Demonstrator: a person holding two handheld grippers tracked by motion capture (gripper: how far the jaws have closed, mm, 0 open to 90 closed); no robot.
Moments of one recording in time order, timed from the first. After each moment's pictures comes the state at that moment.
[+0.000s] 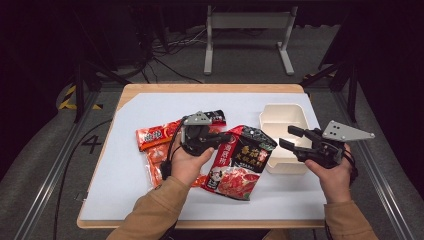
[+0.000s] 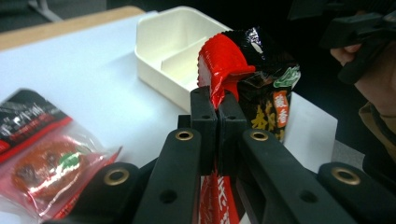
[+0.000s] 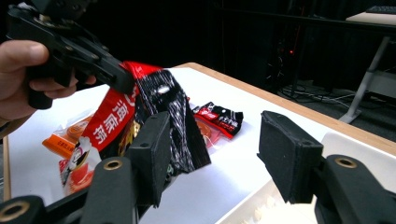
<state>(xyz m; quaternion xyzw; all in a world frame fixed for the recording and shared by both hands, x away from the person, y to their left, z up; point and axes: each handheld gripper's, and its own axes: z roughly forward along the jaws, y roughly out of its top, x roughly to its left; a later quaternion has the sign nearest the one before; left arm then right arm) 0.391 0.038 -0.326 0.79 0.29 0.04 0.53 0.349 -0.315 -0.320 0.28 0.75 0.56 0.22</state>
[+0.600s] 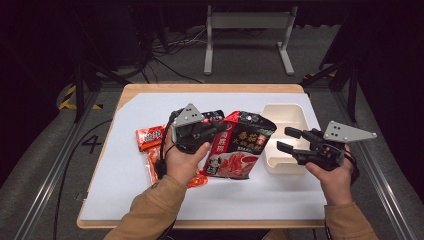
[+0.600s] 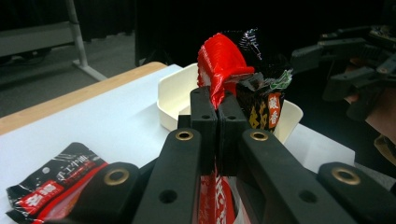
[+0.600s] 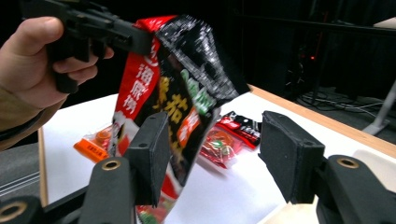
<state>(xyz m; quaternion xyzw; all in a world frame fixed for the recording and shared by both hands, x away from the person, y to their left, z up) 0.374 0.051 -0.294 0.76 0.27 0.12 0.58 0.340 -0.307 -0.309 0.25 0.75 0.58 0.19</state>
